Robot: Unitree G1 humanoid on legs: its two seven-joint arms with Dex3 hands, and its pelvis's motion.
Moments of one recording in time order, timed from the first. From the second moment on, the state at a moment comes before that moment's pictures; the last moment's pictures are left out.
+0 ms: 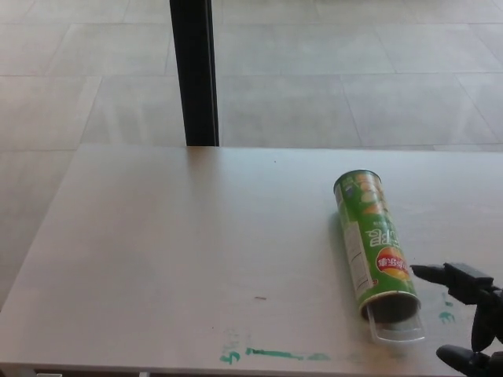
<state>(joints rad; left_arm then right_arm) 0.11 0.72 0.26 0.83 -0.06 -0.01 -0.31 0.10 -0.68 0.08 -0.13 -0.52 -0.26 0.00</state>
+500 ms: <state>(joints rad) 0.12 0.73 0.26 0.82 -0.06 -0.01 -0.31 0.11 -0.78 0.21 -0.12 -0.72 -0.30 -0.04</state>
